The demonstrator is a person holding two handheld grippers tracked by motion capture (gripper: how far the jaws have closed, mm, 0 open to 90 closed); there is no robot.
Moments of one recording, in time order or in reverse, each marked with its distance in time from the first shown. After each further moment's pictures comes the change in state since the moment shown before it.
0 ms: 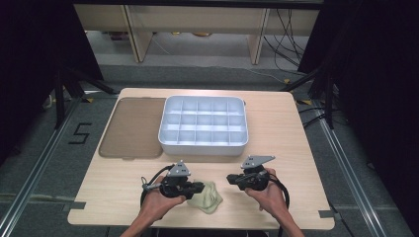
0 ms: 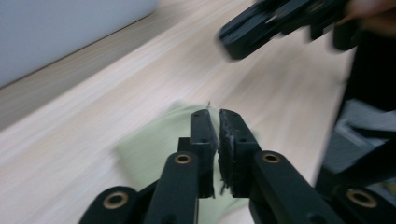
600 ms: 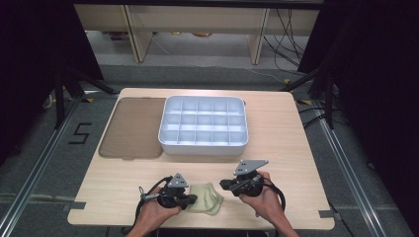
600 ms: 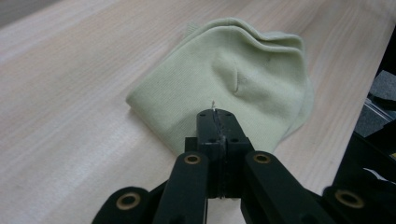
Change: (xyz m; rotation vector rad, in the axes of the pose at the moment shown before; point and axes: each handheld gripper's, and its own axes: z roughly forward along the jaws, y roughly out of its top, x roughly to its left) left arm -0.007 -0.031 0.009 0.103 0.004 -0.034; right arm 0.031 0.009 0.000 0.009 0.051 -0.069
